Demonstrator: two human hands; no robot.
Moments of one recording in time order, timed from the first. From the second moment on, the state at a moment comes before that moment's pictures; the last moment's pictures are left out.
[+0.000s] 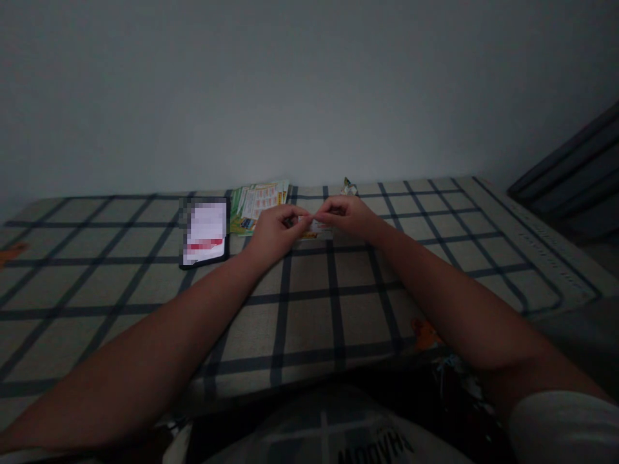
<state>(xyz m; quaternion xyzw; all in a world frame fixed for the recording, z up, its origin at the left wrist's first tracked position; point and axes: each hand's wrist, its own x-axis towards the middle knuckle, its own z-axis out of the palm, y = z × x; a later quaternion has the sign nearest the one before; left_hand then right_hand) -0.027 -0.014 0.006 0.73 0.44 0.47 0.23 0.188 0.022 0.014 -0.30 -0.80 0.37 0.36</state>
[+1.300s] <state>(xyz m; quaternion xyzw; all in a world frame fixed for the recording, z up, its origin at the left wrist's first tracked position) -0.026 -0.006 0.003 0.58 0.41 0.46 0.54 0.200 0.033 0.011 -0.32 -0.79 0.23 0.47</state>
